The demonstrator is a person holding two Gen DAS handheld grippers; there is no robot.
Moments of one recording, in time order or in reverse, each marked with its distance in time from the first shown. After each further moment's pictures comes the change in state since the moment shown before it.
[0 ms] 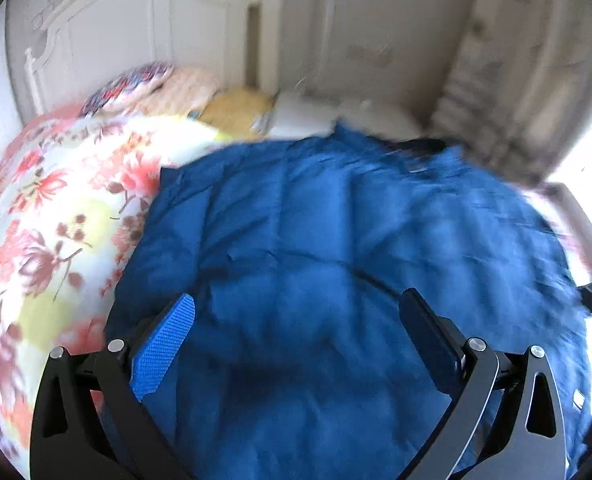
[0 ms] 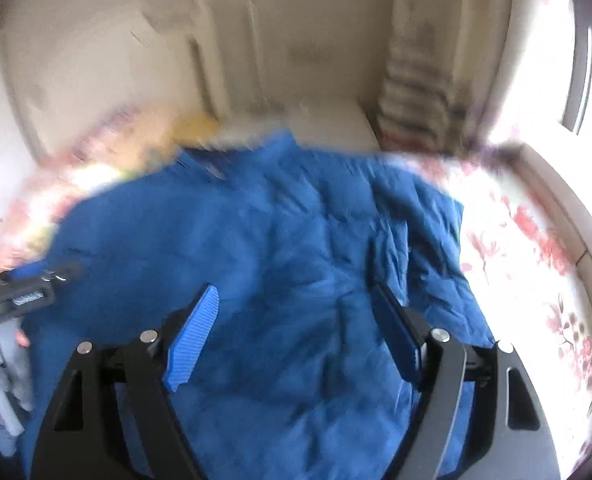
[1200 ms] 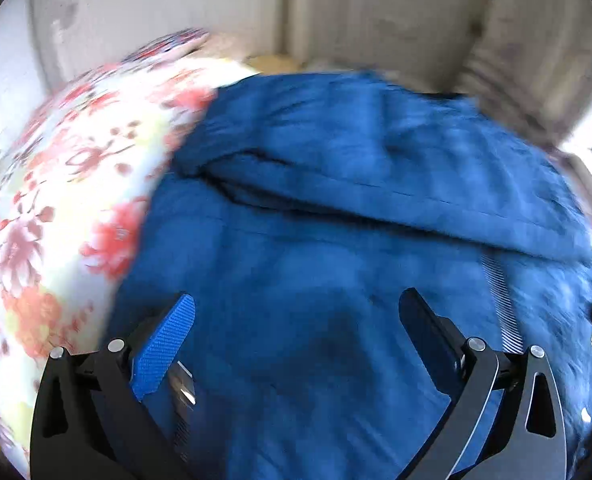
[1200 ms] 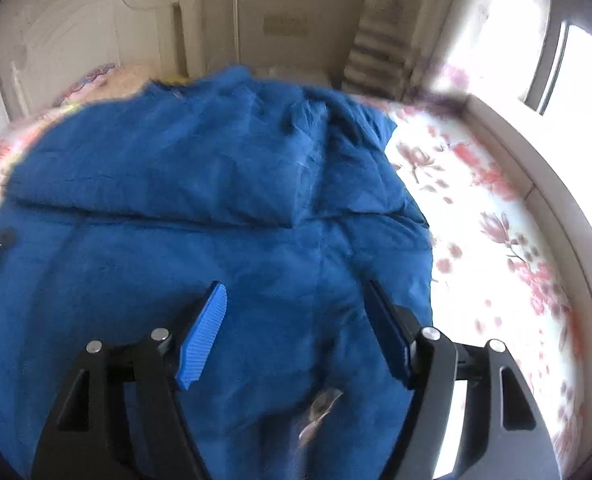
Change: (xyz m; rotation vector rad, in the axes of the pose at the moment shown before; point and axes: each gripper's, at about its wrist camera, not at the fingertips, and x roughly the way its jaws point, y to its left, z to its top) left arm -0.024 -0.004 -0.073 -0.027 0.106 0.087; right arm -0.027 -0.020 -0.082 -0.026 0.090 -0.117
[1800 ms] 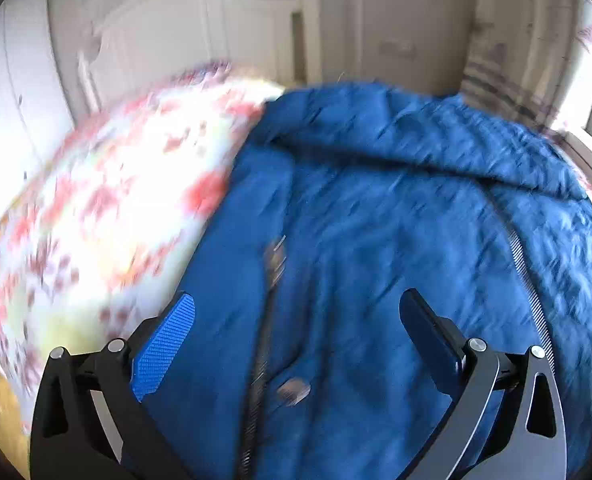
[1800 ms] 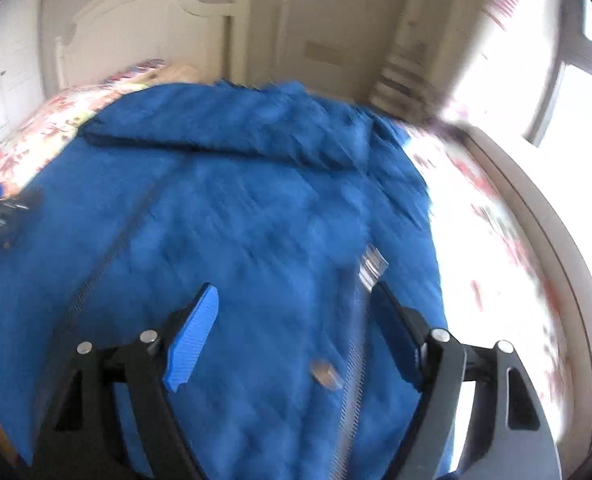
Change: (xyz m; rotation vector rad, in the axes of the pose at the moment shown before) left arm -0.055 0.043 -0.086 -0.005 -0.083 0.113; right arm -0.079 0.020 -0.092 -0.105 -0.021 -0.028
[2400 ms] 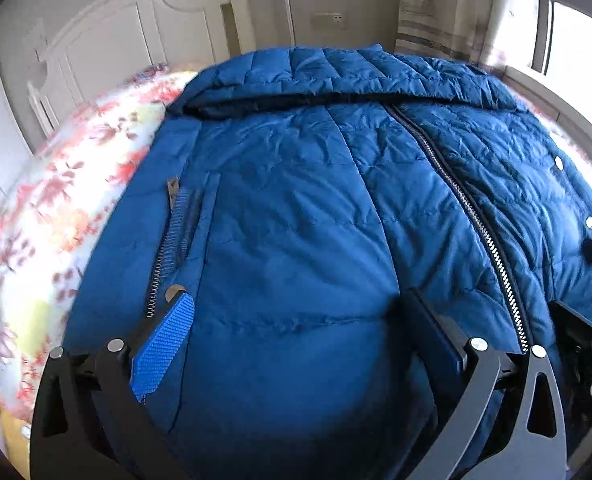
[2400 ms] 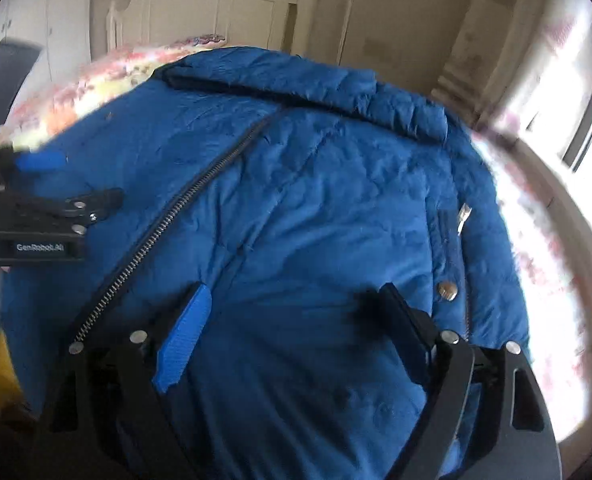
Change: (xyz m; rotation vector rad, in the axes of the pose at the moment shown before) left arm -0.018 -0.062 -0.050 0.190 0.013 -0.119; right arm -0.014 0.061 -0.047 -0.130 -0.012 0.147
